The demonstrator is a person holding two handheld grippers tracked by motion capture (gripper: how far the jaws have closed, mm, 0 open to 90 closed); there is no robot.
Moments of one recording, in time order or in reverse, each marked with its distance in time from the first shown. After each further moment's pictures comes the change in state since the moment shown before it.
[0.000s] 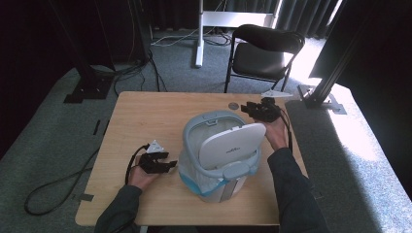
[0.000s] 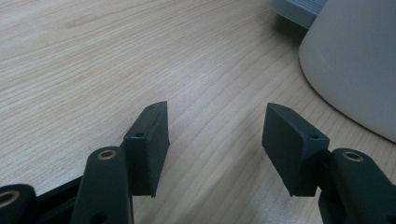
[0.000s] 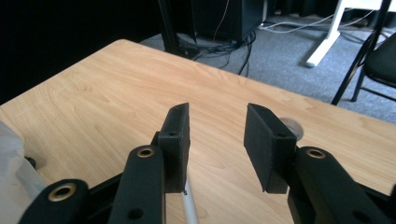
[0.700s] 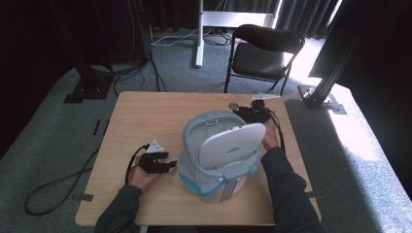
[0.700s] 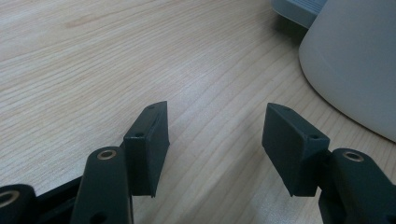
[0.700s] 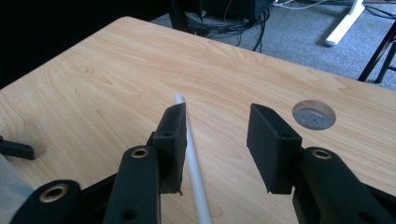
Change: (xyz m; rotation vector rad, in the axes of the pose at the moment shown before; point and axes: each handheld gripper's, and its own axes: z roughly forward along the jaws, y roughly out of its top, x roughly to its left) left arm 0.000 0.000 0.000 0.001 0.000 0.001; right arm 0.003 -0.012 0.035 0.078 0.040 0.014
